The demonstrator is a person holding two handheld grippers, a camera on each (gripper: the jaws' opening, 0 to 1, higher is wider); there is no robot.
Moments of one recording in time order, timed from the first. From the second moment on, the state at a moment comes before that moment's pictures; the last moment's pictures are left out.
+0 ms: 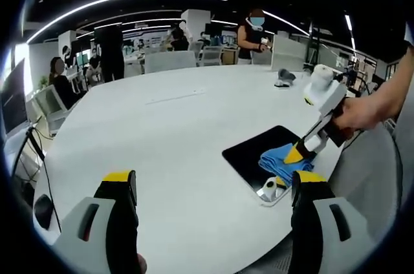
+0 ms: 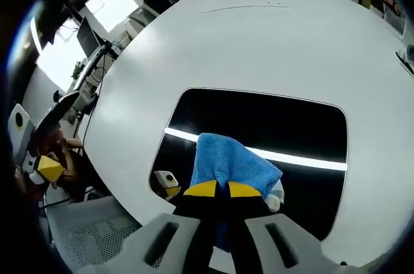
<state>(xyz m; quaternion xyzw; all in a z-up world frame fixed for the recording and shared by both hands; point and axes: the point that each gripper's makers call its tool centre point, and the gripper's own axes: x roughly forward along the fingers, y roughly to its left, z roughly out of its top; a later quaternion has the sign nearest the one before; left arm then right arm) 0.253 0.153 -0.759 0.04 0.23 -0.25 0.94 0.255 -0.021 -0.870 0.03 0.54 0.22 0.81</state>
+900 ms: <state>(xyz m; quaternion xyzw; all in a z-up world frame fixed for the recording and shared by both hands) 0.249 0.153 -0.764 0.04 0.24 -0.25 0.94 0.248 0.045 -0.869 -0.01 0.54 0.28 0.80</state>
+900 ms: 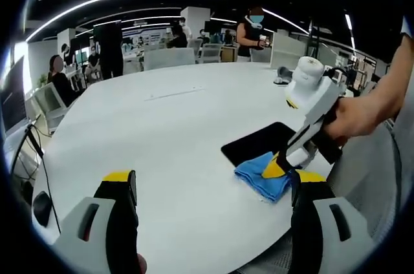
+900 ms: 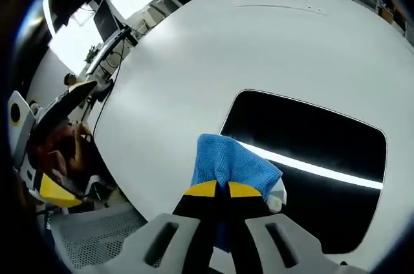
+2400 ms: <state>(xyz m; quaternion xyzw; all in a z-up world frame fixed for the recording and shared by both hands) 0.245 0.156 -0.783 0.04 0.26 -0.25 0.93 0.341 0.047 -0.869 -0.06 0.50 0.29 0.81</state>
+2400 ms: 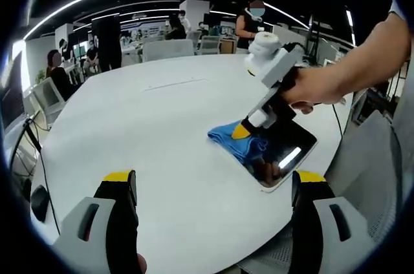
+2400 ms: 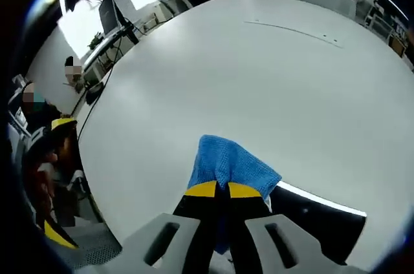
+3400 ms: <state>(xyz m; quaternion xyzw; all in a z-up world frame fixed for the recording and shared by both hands) 0.249 0.145 -0.776 0.05 0.26 -0.25 0.93 0.352 0.020 -0.867 -0.05 0.51 0.28 0.81</state>
